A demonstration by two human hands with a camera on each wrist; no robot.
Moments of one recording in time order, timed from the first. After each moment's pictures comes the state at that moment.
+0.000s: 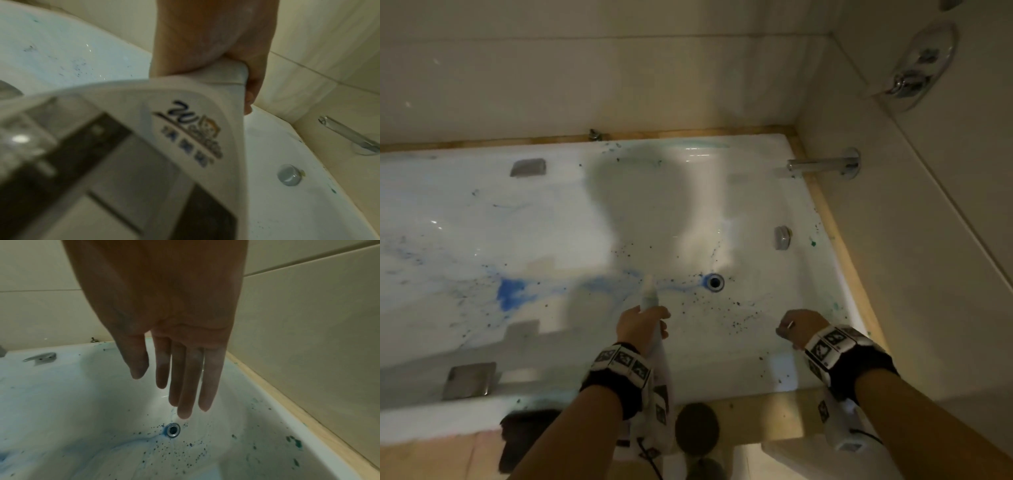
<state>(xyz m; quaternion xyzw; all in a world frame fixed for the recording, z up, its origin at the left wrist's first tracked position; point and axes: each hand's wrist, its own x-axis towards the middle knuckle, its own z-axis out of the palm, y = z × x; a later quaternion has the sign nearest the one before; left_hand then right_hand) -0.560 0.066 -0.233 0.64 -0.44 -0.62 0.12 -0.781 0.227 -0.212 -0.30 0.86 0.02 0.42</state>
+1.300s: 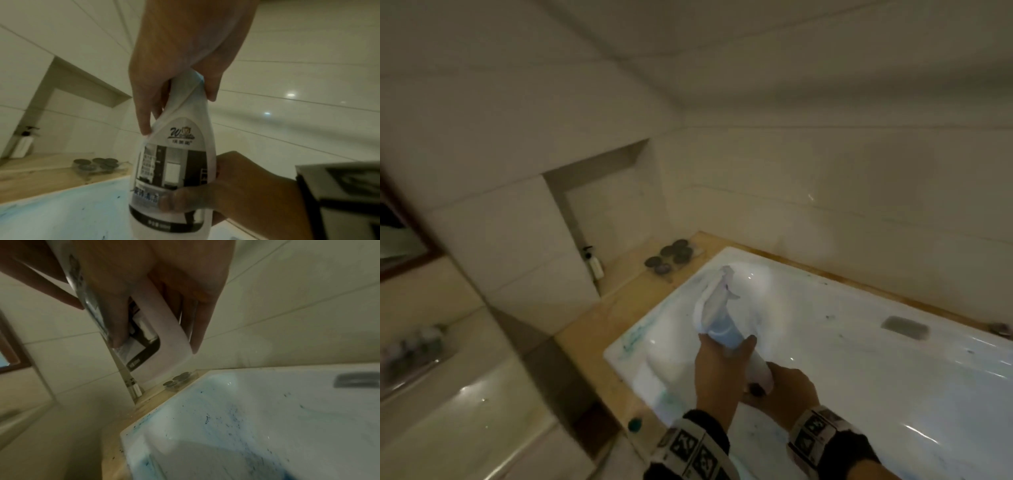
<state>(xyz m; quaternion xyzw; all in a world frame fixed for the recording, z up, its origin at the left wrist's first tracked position) -0.027 -0.140 0.003 0.69 -0.41 -0.36 0.47 -0.128 -0.153 -0.038 -0.71 0.64 -0.05 0.31</state>
